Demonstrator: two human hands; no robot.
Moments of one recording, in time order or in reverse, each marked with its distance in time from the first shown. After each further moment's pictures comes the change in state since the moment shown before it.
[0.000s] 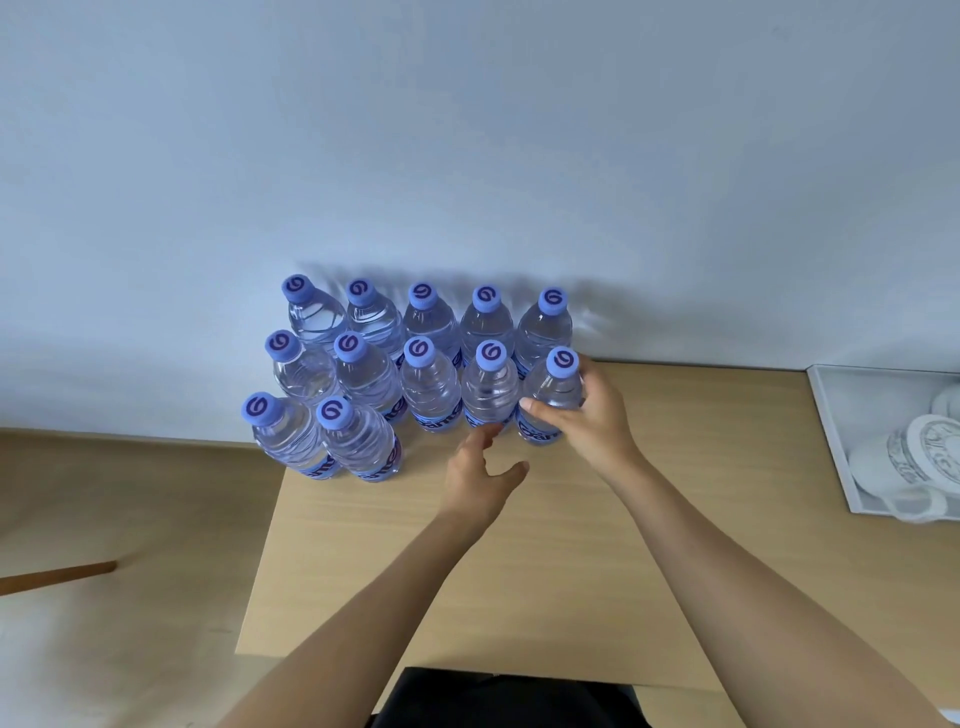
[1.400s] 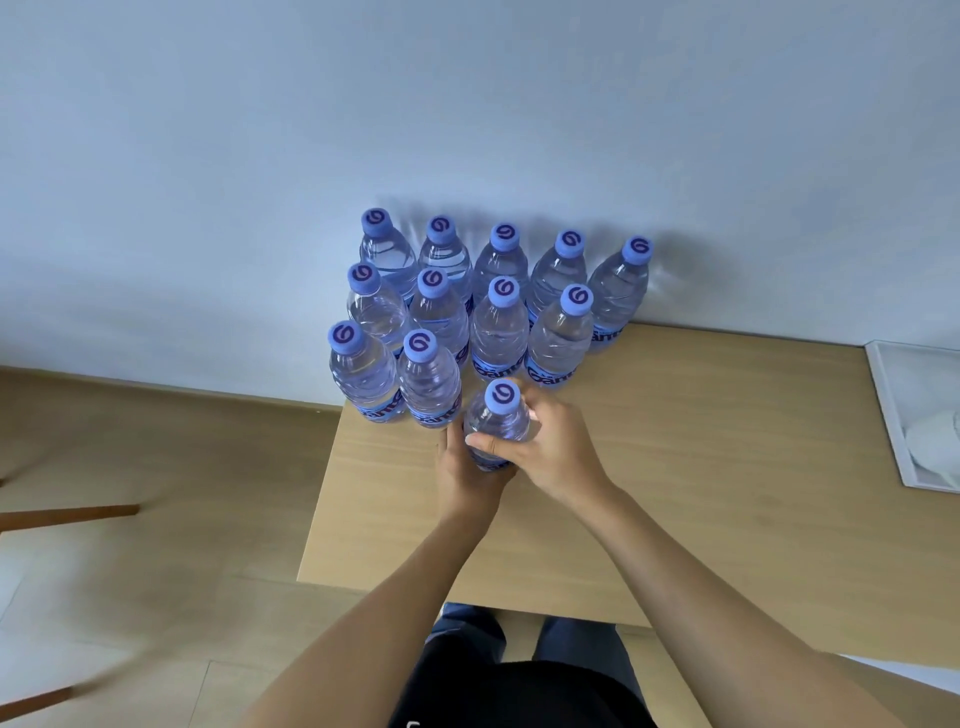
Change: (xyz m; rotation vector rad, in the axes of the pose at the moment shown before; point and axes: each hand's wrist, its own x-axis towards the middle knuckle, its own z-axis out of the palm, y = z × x) left_hand -0.039 -0.073 -0.048 -0.234 0.249 -0.016; right_hand -0.084 -0.024 0.108 -0.153 -0.213 -0.124
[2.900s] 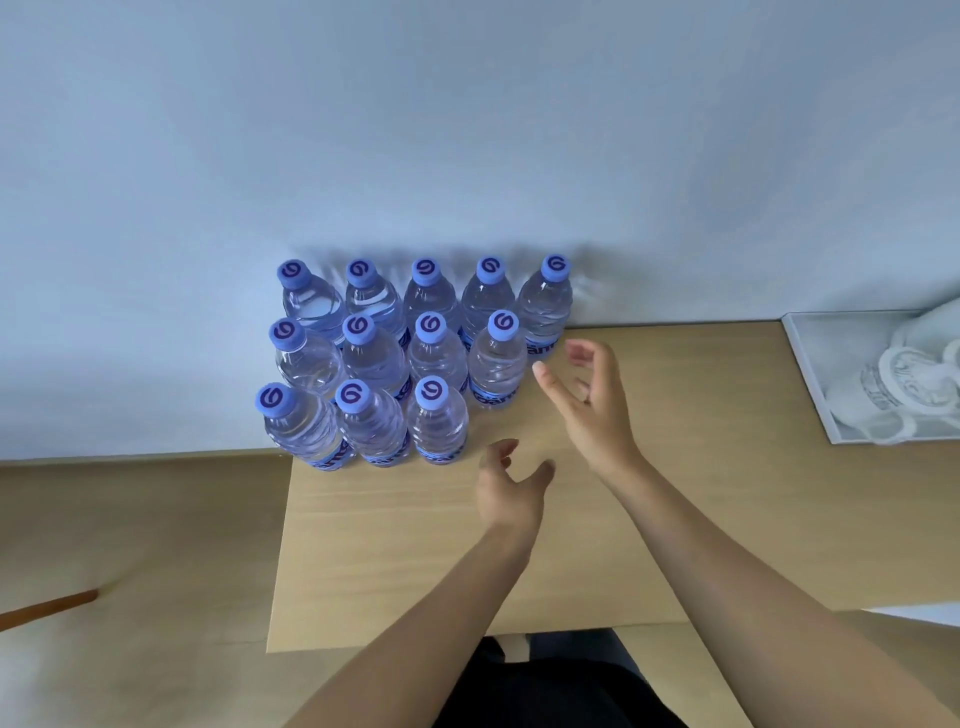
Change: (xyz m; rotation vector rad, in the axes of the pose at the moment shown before) left_hand -0.024 0.047 0.073 0.014 -0.174 -0.301; right_hand 0.018 0.021 -0.078 0.139 0.434 0.169
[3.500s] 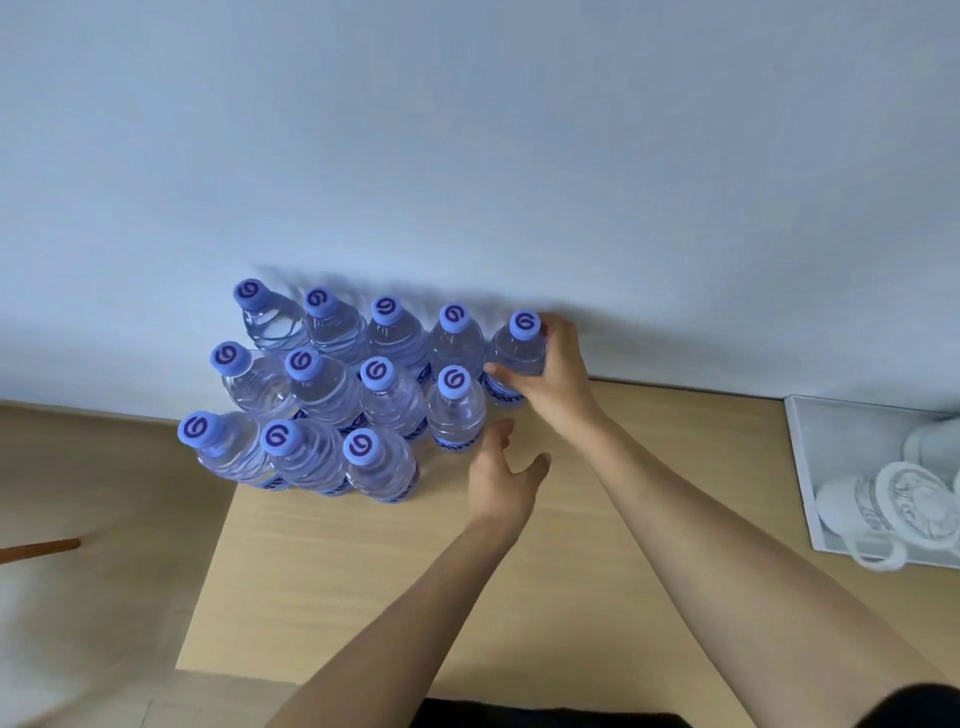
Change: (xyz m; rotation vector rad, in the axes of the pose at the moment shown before) left_hand 0.042 0.059 0.067 0.103 0.043 0.131; right_hand 0.132 -0.001 -0.008 -0.166 -0.321 -0.064
